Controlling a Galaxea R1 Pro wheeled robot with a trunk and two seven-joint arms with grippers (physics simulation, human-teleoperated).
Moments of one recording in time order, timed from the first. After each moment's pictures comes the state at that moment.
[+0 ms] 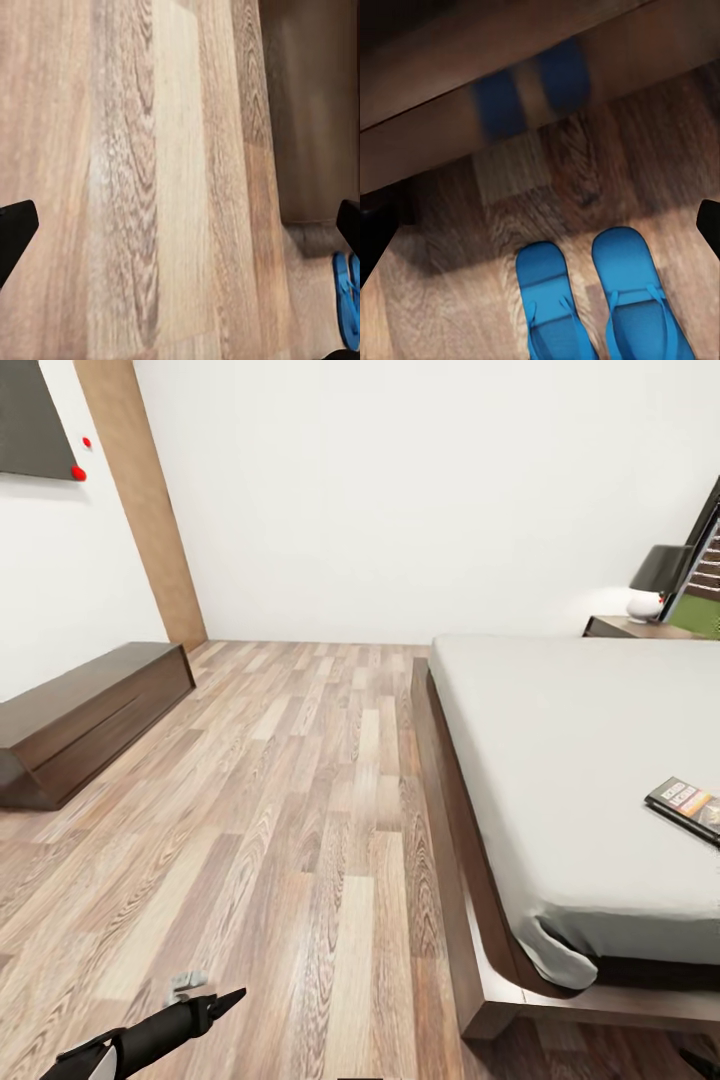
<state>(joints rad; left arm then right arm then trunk) -0.48 0.20 0.50 -0.27 -0.12 0.08 -0.96 -0.47 -0.68 -0.14 0.08 -0.43 -0.05 0.84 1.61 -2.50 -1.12</state>
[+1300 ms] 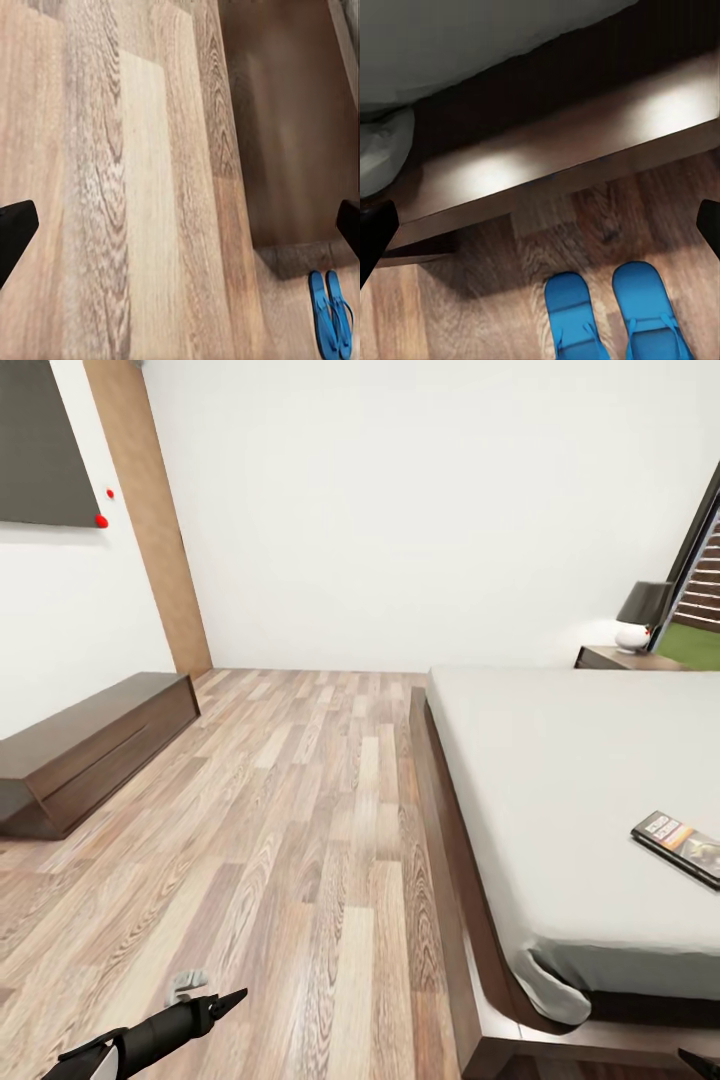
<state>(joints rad) -0.48 0.20 0.49 -0.27 -0.12 0.08 -0.96 -0.47 -0.67 -0.14 0.08 -0.42 -0.05 0.84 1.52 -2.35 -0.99</state>
